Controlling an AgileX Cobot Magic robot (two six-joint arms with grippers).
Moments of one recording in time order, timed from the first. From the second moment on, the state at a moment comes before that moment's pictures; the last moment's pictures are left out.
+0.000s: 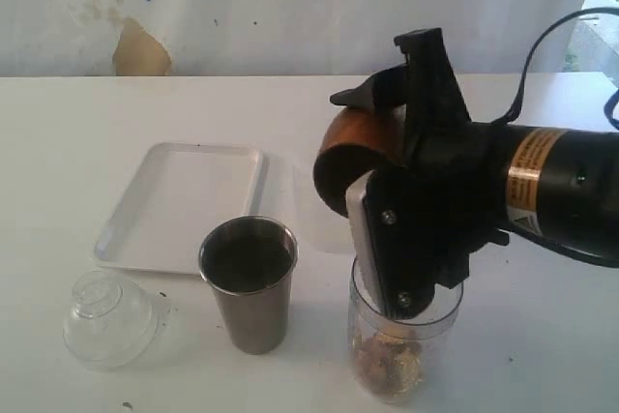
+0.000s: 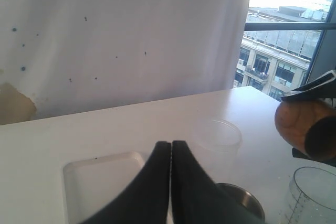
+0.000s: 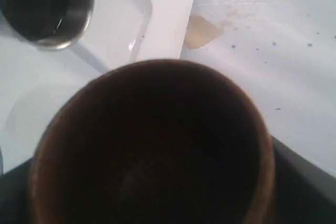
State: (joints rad) left arm -0.98 0.27 -0.51 0.84 0.58 -0.89; right arm 0.60 1.15 -0.68 -0.79 0.01 -0.65
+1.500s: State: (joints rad) left arm -0.98 0.27 -0.51 0.85 0.60 -0.89; right arm 0.06 2.12 -1.12 -0.45 -0.40 0.42
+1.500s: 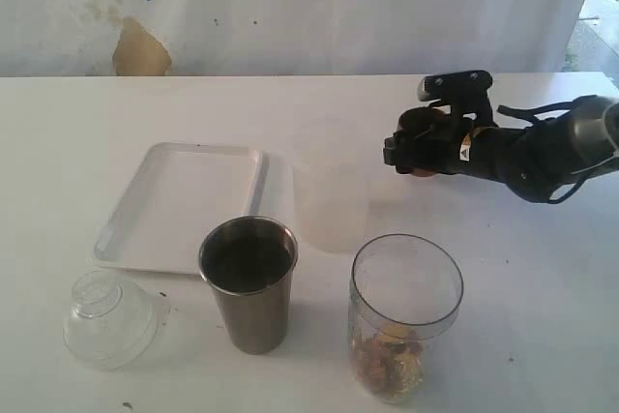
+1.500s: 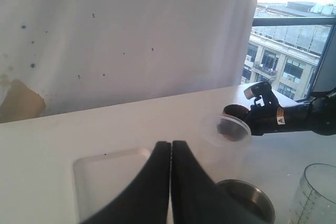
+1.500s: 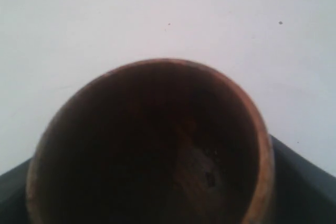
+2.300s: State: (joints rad) left arm -0.98 0.27 -0.51 0.86 0.61 -0.89; right arm 0.06 2.01 -1.18 -0.45 -0.28 0.43
